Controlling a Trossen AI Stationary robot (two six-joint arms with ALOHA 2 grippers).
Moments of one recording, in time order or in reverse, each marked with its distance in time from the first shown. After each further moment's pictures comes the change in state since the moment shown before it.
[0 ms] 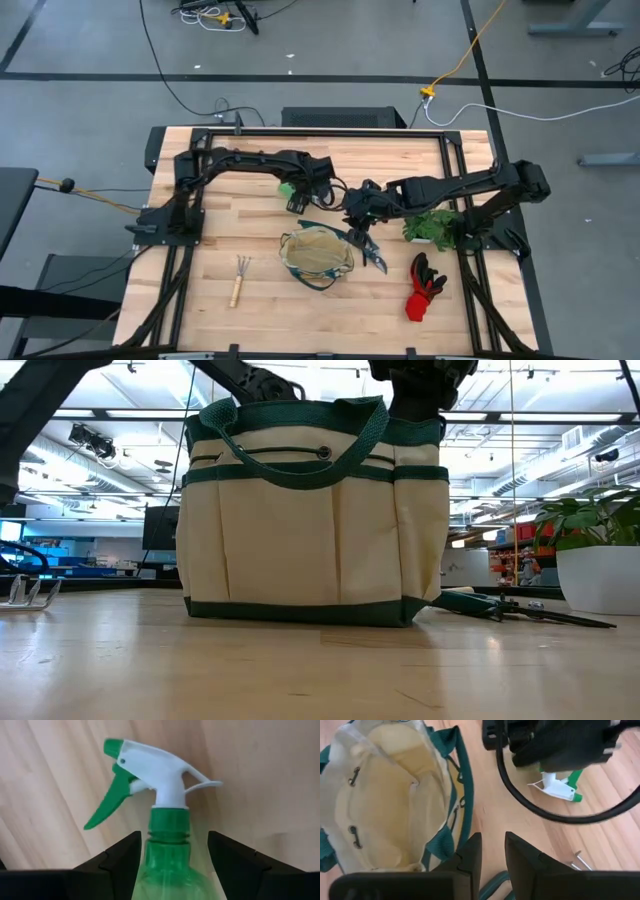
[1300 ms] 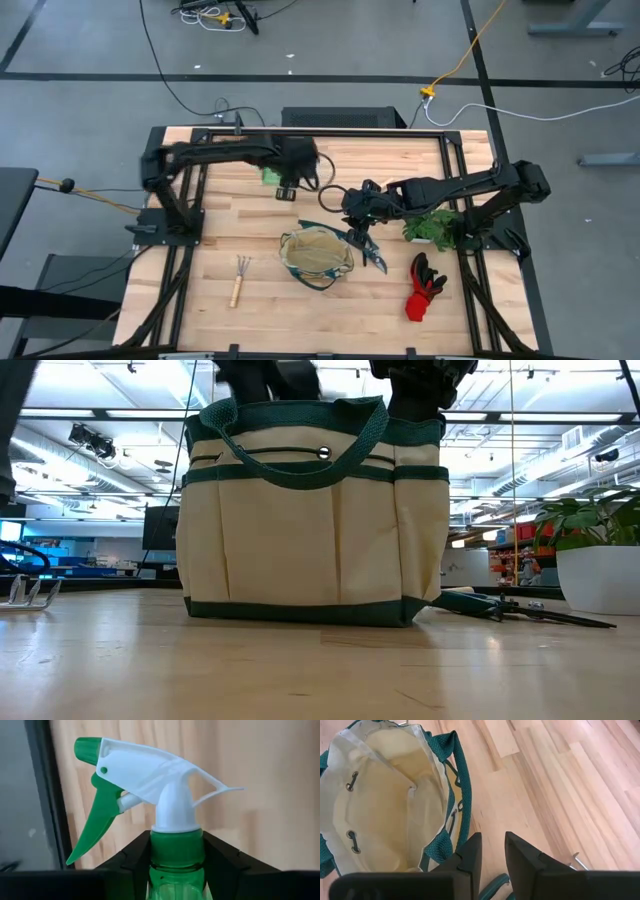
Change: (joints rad) left arm 0.046 -0.310 0.000 -0.135 0.015 -0.147; right arm 0.007 0.000 0.000 0.008 0.027 0.011
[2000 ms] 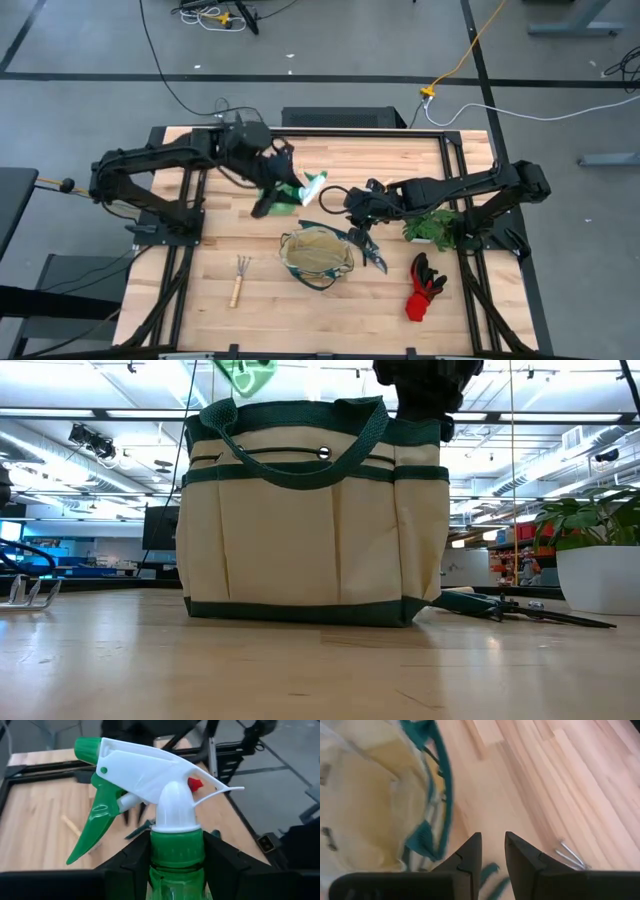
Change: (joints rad) left arm -0.170 -0.362 0.000 0.252 0.493 -0.274; right arm 0.000 0.000 0.000 -0.072 0.053 0.048
